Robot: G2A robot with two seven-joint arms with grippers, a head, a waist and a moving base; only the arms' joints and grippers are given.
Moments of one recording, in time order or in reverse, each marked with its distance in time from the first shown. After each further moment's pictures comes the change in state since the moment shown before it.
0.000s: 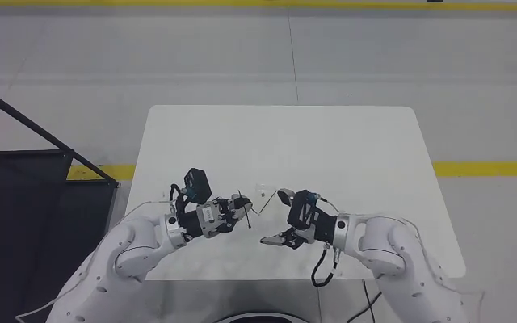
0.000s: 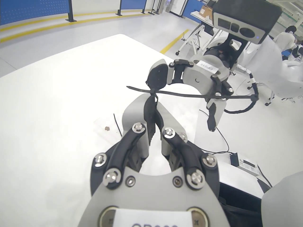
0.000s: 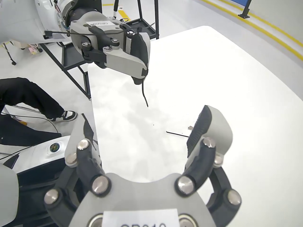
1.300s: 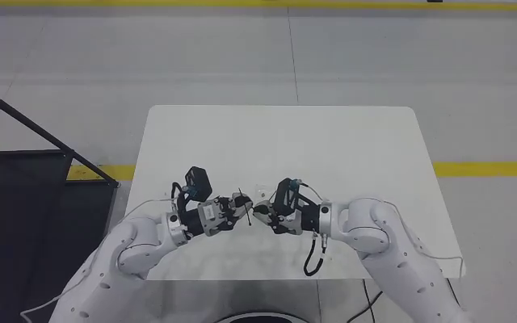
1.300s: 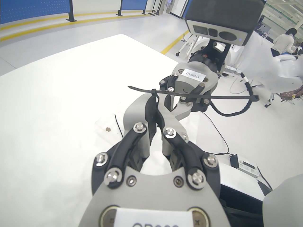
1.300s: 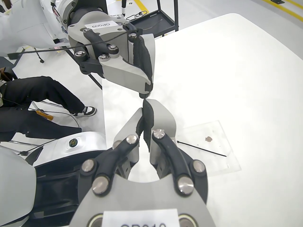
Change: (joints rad) left arm -0.019 -0.015 0.005 0.036 -0.012 -0.013 0.001; right arm 0.177 -0.023 -0.133 0.161 0.176 -0.011 0.072
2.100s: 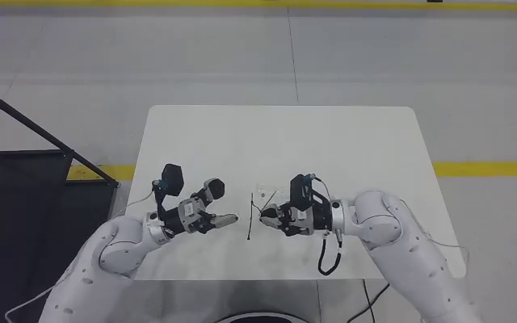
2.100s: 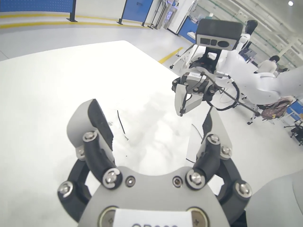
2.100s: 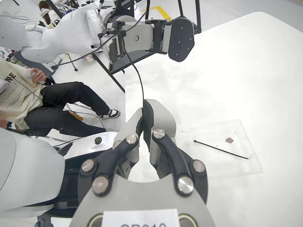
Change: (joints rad) left arm 0.048 0.014 -0.103 0.095 -0.249 -0.137 -0.038; right arm 0.057 0.024 0.008 0.125 0.348 -0.171 0.165
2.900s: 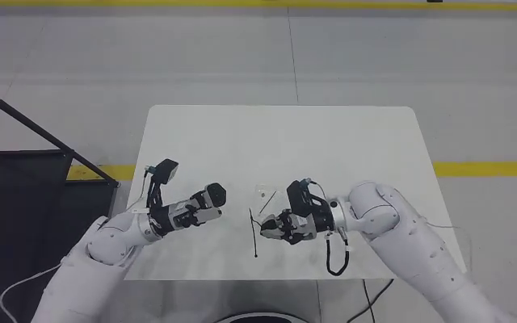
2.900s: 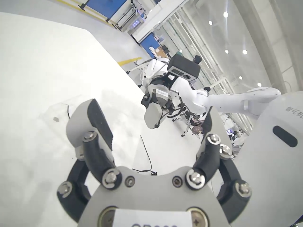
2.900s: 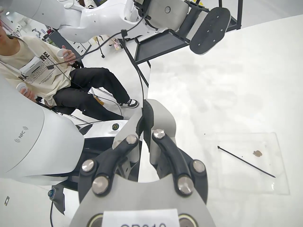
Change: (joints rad) left arm -0.063 0.030 0.039 0.077 -0.657 0.024 -0.400; right arm 0.145 0.061 -0.186 0.080 0.162 -0.136 0.005
